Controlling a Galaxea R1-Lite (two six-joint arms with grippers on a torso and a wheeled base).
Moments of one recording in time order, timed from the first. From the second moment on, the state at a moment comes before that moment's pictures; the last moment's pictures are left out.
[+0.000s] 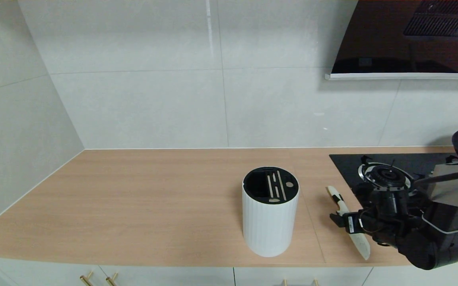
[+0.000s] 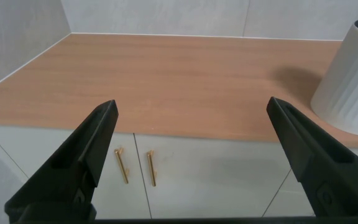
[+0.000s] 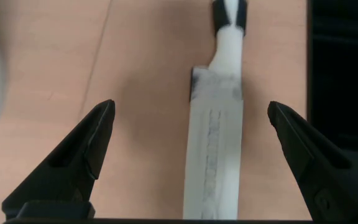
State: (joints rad) left arm -0.01 0.00 0.00 -0.01 0.08 -0.02; right arm 0.15 2.30 -0.59 -1.14 -0.05 0.01
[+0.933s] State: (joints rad) left arm -0.01 0.00 0.00 -0.01 0.08 -0.02; right arm 0.11 2.44 -0.70 -1.18 -0.09 0.04
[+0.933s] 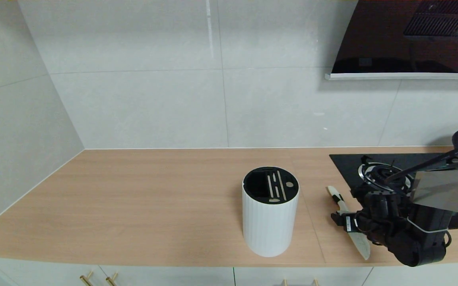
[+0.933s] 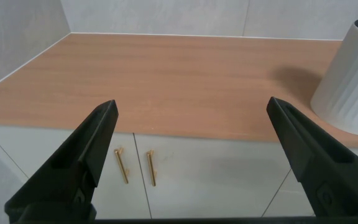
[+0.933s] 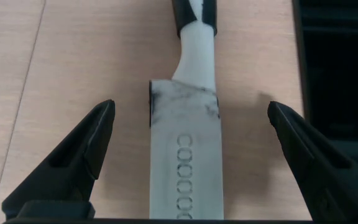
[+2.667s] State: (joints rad) left arm -0.01 0.02 -0.16 -0.03 -0.09 -0.04; right arm 0.18 1.94 -0.60 -0.98 -0.14 0.06
